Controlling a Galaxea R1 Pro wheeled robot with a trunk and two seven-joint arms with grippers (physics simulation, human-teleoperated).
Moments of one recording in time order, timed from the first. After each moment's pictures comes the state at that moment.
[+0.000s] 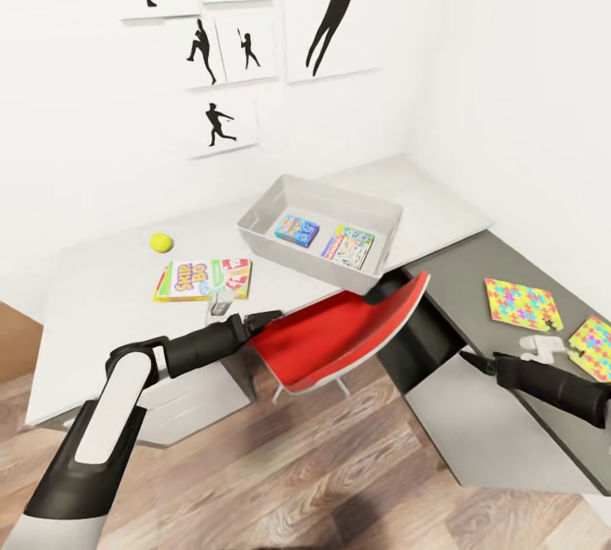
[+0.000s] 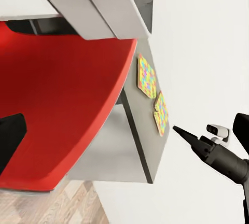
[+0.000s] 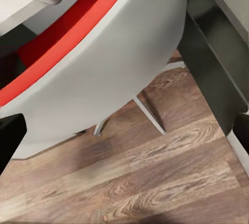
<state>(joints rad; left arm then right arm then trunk) -0.50 0.08 -0.08 -1.61 1.13 0.98 -0.07 -0.37 -0.23 -0.52 -1.61 0.08 0.89 0.94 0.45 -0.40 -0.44</state>
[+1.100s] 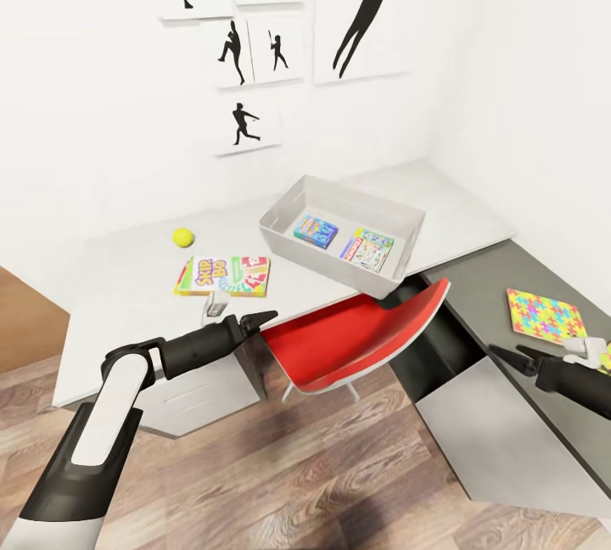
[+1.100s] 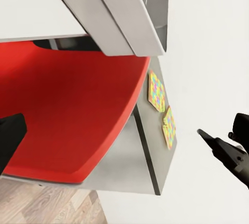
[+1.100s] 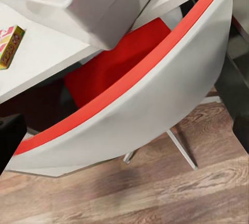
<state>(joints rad) -0.49 0.08 -0.06 -1.61 1.11 0.98 -0.06 -0.37 -0.25 -0.71 -1.62 0.08 0.84 1.20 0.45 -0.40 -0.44</state>
